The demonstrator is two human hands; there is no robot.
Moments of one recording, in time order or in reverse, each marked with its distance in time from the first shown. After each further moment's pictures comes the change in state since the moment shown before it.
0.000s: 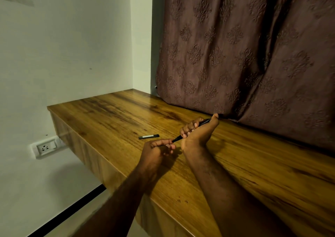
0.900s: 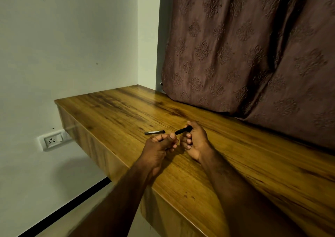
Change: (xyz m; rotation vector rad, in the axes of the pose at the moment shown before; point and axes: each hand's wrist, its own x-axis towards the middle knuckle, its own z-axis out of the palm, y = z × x) left_hand 0.014 -0.005 -0.022 -0.023 -0.054 0.058; right_hand 0.022 0.022 -0.033 -0.421 -0.266 0.415
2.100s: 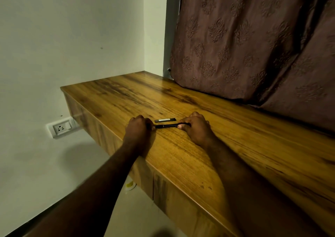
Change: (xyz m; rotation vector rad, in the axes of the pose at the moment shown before) left_hand 0.050 0.016 -0.103 1.594 0.219 0.409; right_hand 0.043 0.031 -0.008 -1.499 0.008 -0.544
